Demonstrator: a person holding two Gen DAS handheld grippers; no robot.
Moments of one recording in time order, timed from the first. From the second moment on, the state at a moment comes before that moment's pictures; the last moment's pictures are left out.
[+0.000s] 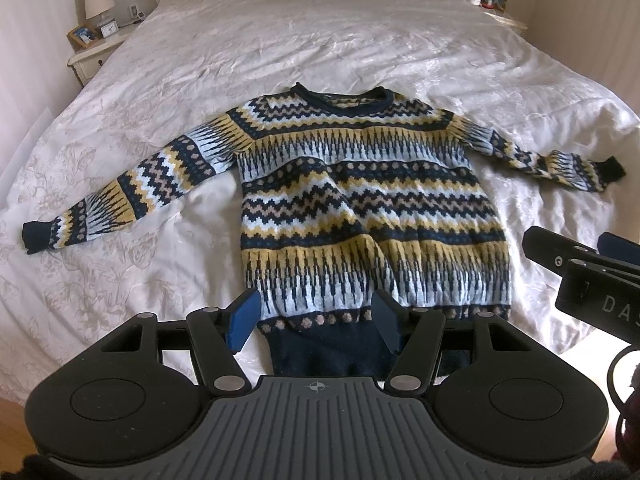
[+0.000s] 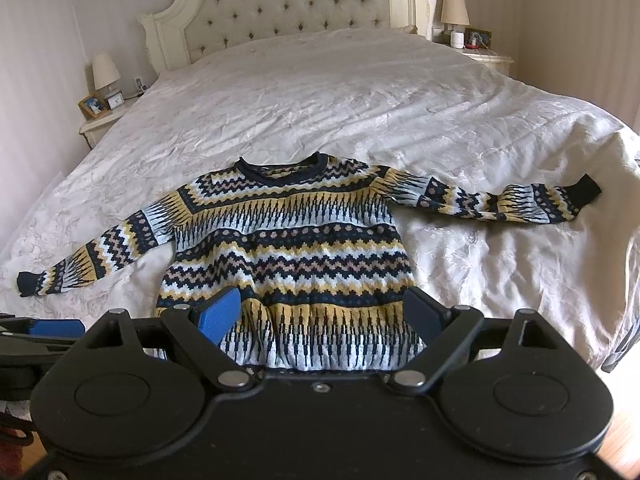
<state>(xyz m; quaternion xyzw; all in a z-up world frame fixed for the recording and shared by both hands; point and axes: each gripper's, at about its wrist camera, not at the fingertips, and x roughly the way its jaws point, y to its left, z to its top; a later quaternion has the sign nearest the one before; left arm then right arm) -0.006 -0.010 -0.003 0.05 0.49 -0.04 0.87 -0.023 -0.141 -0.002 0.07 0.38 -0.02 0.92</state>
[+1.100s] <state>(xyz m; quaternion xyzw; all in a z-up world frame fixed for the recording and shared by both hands) 0.014 0.002 -0.013 0.04 0.49 -0.04 0.87 0.002 -0.124 -0.004 0.05 0.38 -0.02 0.92</state>
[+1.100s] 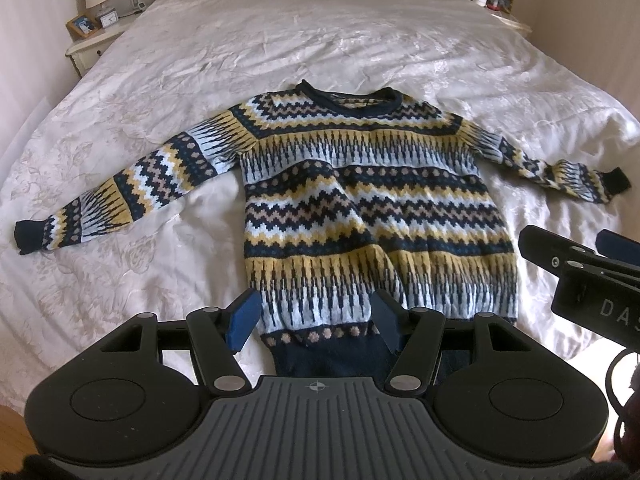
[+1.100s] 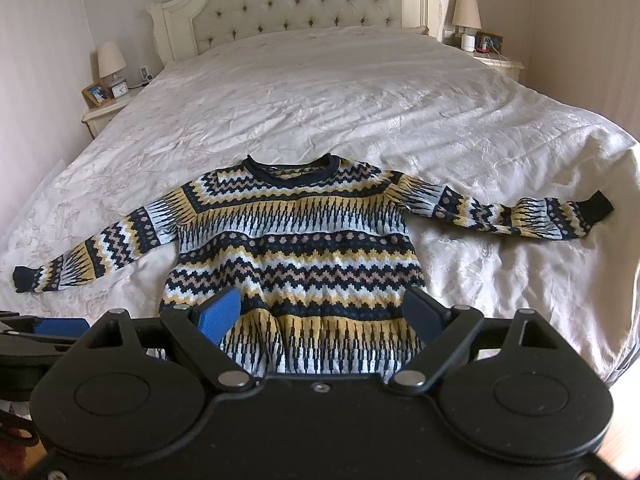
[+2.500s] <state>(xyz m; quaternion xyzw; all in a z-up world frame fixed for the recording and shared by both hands) 0.136 -0.117 -0.034 0.04 0.50 -0.04 0.86 0.140 -0.371 -0.072 0.06 0.42 -0.16 0.89</state>
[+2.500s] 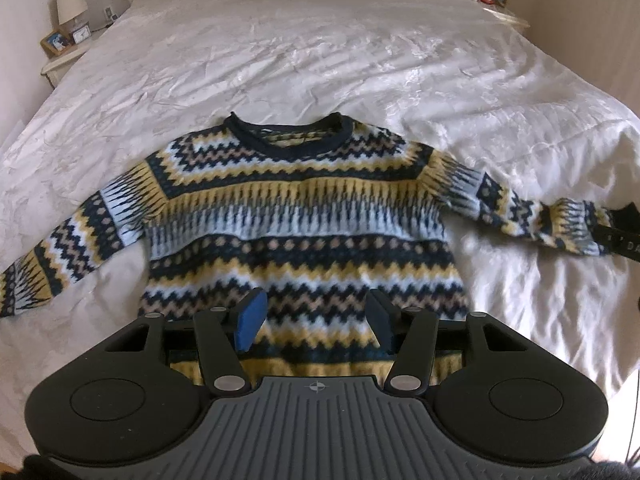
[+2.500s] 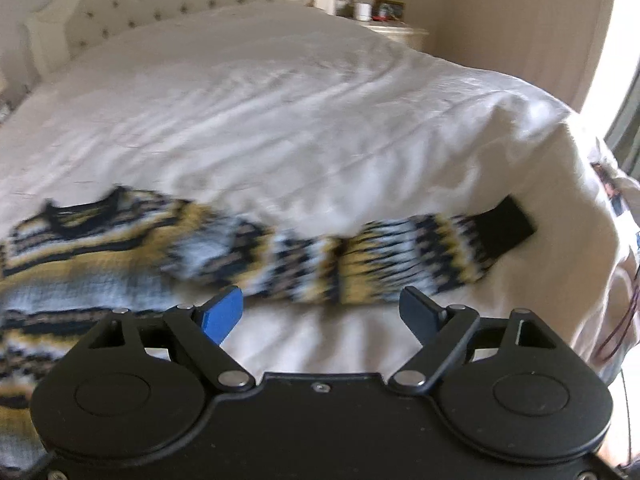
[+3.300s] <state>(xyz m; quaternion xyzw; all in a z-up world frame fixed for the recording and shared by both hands) 0.194 -0.182 -0.049 0.03 0.55 0.03 0.84 0.232 -0.599 -0.140 0.07 0.52 -0.20 0.83</state>
